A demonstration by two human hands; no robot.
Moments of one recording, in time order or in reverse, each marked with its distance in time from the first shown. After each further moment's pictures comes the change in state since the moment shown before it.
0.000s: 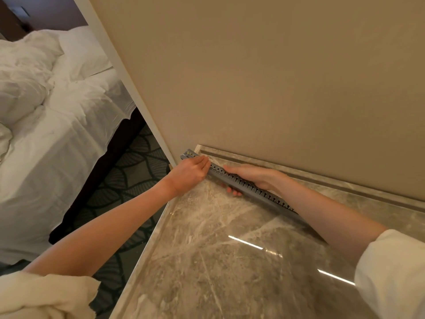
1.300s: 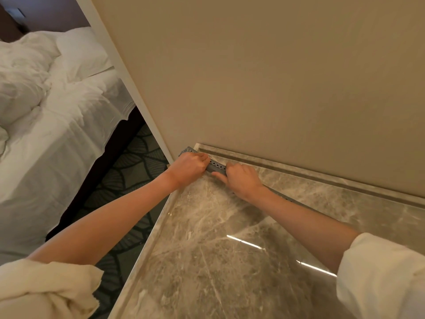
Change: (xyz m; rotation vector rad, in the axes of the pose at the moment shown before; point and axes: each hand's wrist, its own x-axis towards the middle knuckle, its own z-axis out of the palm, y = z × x) left_hand 0.006 -0.010 0.008 -0.185 -0.161 -0.130; right_hand 0.012 0.020 0.038 -1.167 0.871 -0.397
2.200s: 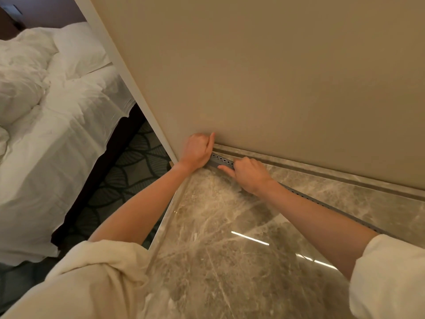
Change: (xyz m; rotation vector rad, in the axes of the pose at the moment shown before) left_hand 0.045 -0.011 0.016 -0.592 0.399 -0.513; right_hand 0.011 0.006 -0.002 0.005 -0.065 0.010
